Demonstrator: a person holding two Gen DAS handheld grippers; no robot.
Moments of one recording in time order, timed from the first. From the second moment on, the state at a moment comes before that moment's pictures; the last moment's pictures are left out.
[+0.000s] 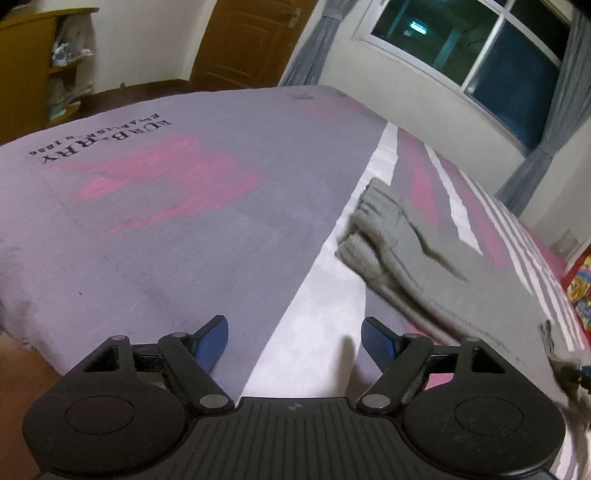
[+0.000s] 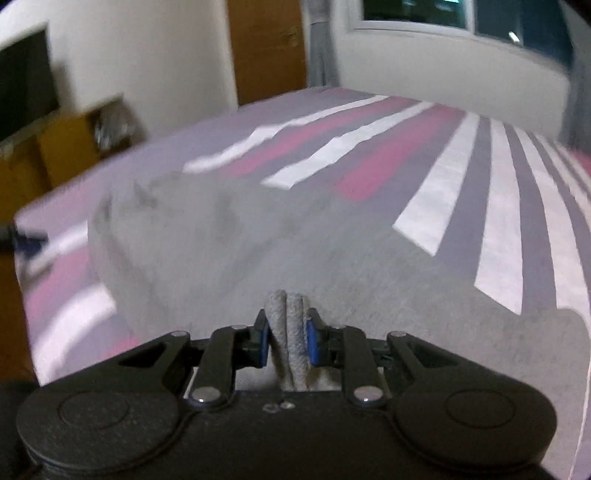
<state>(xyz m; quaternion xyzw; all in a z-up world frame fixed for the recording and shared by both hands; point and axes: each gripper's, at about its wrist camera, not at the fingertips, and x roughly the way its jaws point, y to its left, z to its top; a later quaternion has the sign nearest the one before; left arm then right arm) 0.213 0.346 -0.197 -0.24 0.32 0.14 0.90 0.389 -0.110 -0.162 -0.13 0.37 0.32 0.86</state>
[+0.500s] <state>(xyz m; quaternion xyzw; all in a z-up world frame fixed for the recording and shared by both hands) 0.211 0.329 -0.196 -0.21 0.33 0.13 0.91 0.349 -0.072 -0.162 -0.16 0.34 0.37 0.85</state>
